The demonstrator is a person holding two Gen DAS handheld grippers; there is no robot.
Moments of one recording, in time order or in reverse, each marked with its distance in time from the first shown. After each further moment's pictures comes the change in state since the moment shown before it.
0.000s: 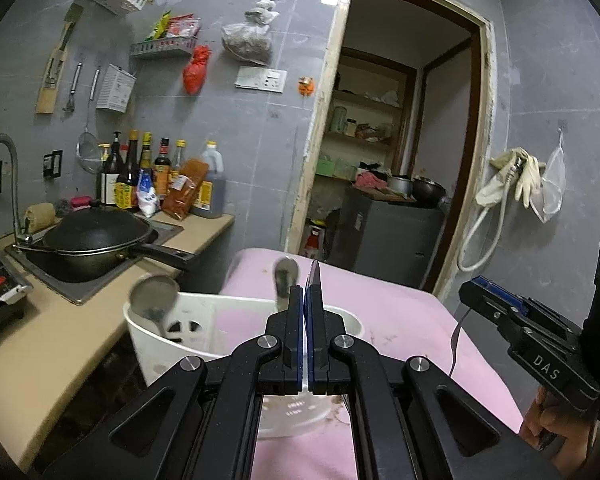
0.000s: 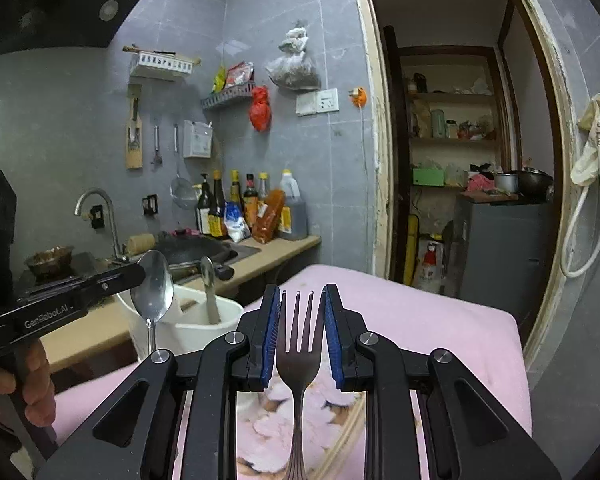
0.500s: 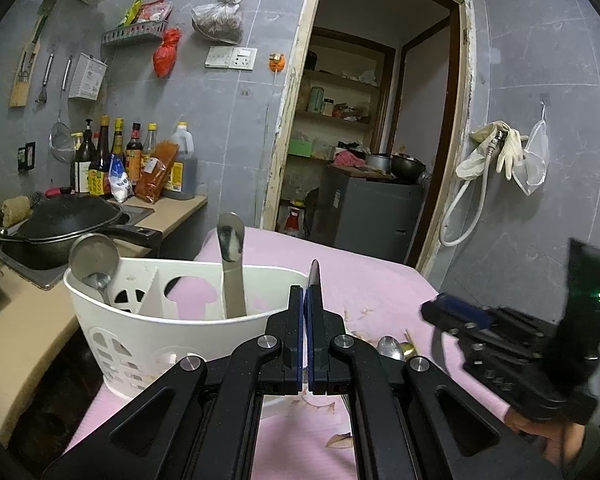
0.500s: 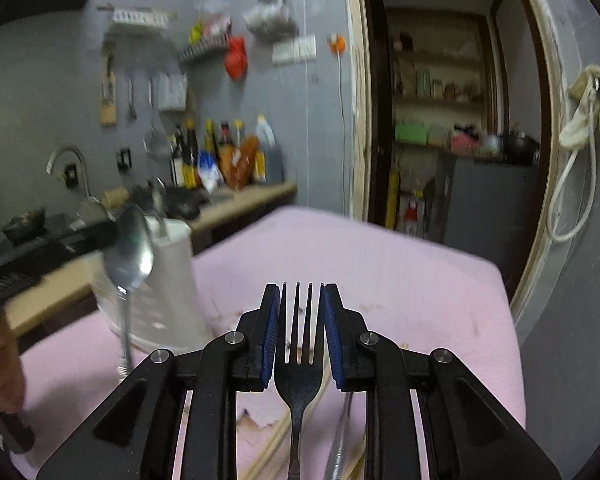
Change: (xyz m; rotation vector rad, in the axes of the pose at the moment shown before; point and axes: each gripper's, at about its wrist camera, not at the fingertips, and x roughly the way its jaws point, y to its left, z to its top) left arm 0.021 -0.031 -0.031 0.046 0.064 -0.068; right arm 0.006 -0.025 -0.044 0.005 0.145 -0.077
